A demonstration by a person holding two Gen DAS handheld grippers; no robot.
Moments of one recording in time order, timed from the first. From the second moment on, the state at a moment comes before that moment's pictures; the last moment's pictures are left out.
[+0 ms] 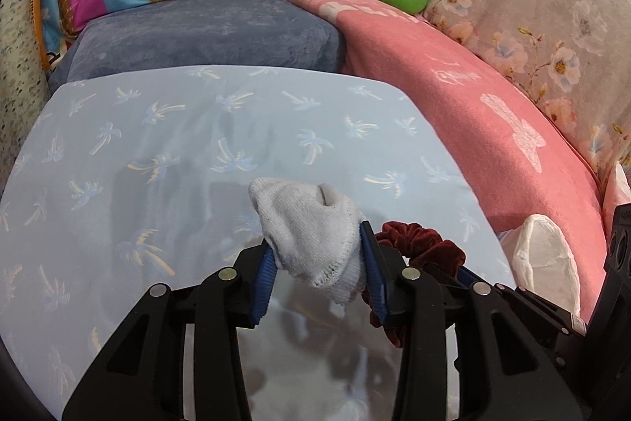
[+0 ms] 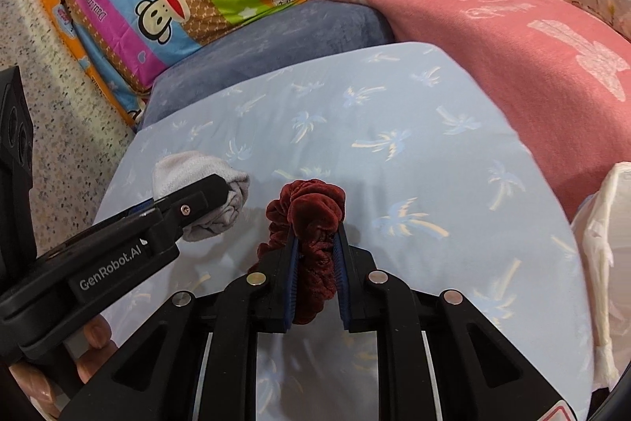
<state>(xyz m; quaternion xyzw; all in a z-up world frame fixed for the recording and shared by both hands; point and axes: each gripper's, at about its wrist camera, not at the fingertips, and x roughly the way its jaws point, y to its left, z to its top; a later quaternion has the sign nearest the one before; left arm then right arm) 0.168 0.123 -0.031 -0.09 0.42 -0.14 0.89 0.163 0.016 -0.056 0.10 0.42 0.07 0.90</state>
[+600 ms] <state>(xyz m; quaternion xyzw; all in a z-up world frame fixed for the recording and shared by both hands) 0.124 0.061 0.008 -0.05 0.38 -0.18 0.90 0.106 -0.056 -0.004 0.13 0.37 0.04 0.92</state>
